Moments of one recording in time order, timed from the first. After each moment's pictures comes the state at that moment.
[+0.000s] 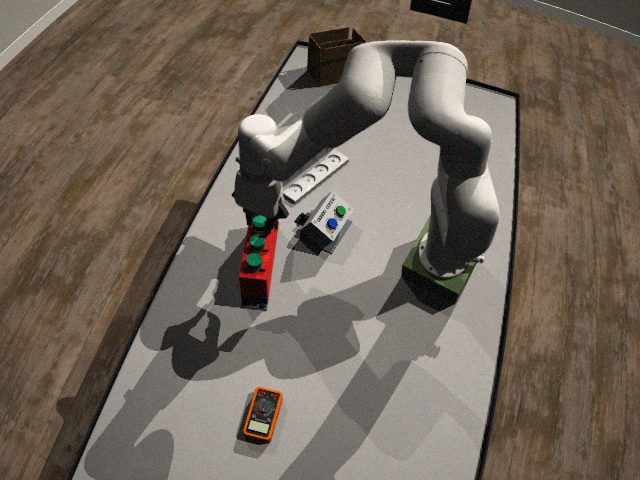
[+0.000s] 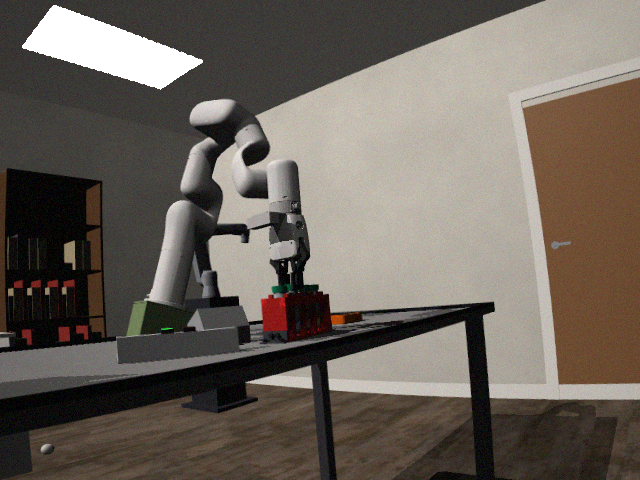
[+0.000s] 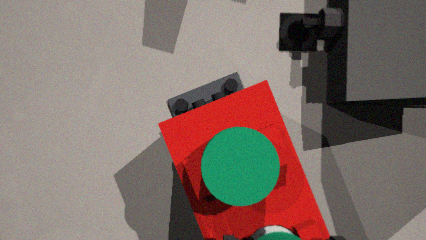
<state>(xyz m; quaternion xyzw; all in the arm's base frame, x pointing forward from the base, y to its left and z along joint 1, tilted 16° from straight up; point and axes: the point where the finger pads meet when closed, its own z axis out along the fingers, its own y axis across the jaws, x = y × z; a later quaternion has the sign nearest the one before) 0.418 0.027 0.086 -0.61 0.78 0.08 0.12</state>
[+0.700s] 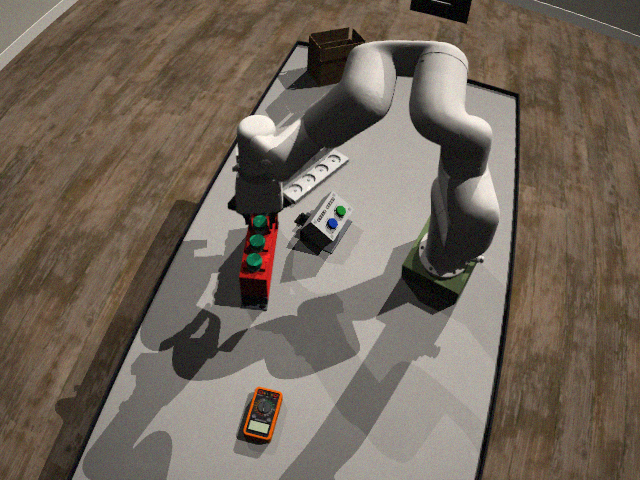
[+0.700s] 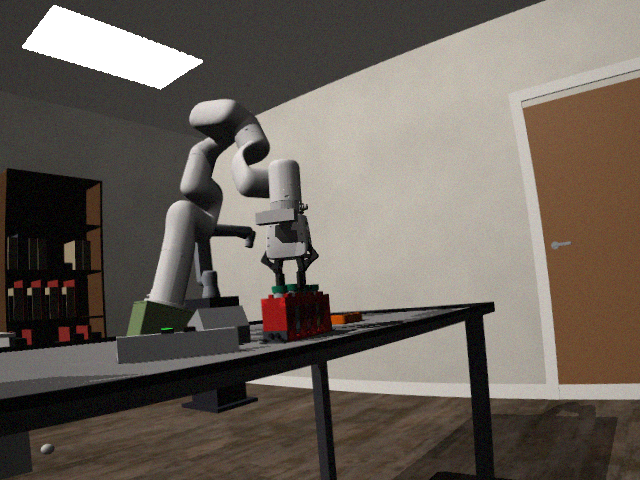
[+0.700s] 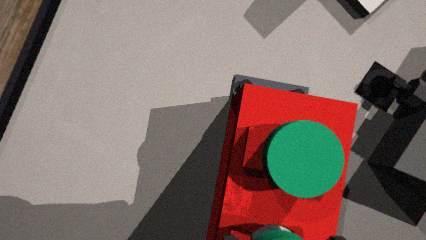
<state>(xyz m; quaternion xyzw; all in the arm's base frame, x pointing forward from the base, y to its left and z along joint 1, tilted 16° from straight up) 0.418 0.027 0.087 -0.80 0.58 0.04 0.13</state>
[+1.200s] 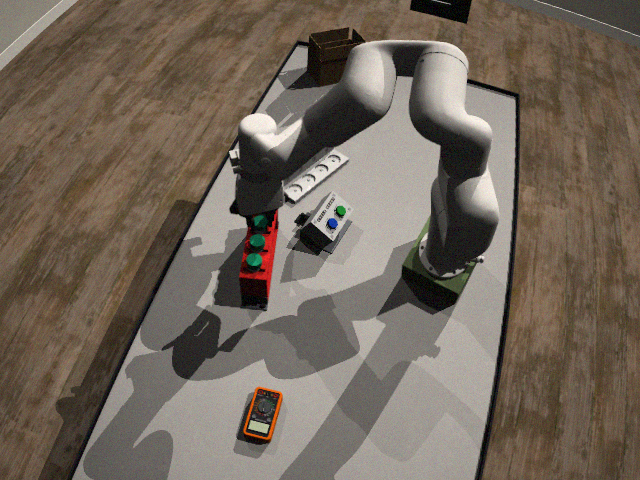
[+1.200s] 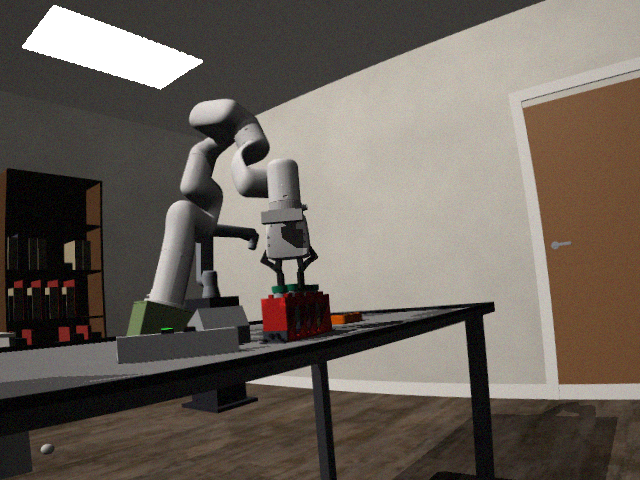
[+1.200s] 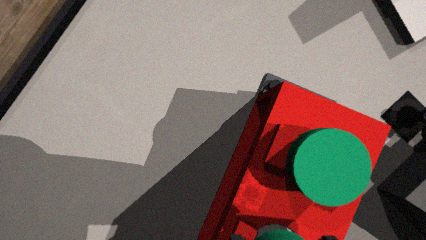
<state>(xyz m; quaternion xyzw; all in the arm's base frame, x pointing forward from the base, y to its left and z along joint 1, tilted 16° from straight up) 0.419 0.027 0.088 -0.86 0.48 0.02 0.14</state>
